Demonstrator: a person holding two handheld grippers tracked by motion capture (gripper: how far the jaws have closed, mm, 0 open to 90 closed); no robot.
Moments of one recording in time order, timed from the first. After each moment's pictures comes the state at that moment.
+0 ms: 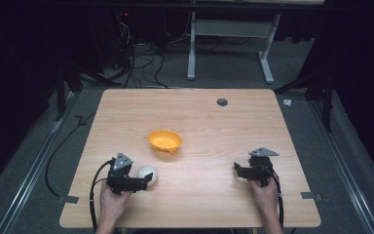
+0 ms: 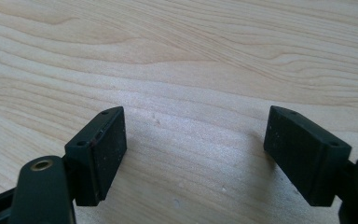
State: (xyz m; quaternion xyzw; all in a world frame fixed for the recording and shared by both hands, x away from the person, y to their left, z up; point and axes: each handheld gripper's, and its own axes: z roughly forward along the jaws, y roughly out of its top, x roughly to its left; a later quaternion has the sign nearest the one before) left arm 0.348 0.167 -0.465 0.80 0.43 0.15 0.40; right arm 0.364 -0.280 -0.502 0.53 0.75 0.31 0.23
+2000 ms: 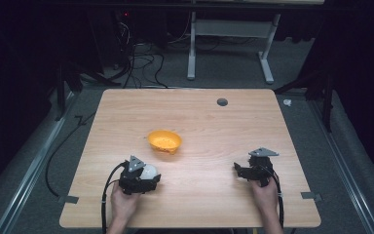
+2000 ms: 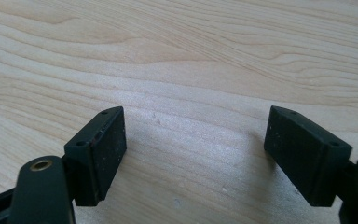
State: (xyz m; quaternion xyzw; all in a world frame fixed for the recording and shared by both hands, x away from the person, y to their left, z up) left arm 0.352 0.142 -0.485 0.81 0.43 0.15 0.38; right arm 0.364 -0.280 -0.502 0.53 0.75 0.31 0.23
